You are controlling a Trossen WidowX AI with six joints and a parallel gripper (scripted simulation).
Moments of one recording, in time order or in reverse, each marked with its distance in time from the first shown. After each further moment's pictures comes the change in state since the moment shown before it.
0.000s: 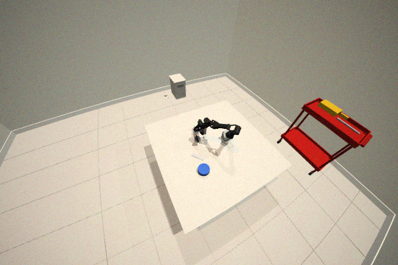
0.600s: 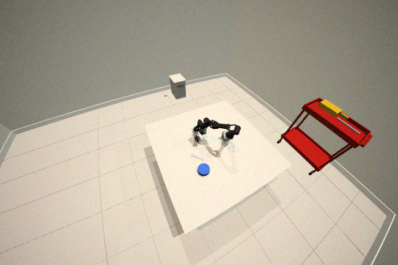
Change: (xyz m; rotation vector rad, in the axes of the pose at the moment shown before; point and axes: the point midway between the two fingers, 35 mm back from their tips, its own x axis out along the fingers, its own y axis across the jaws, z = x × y) arm 0.002 0.000 0.000 0.003 0.006 0.001
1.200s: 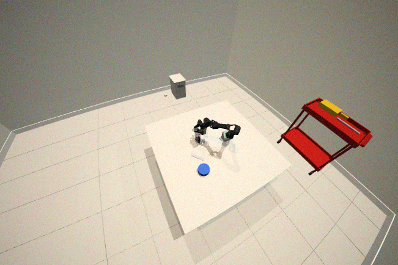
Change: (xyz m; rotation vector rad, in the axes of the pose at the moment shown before) arm 0.000 0.001 0.000 0.004 0.000 0.004
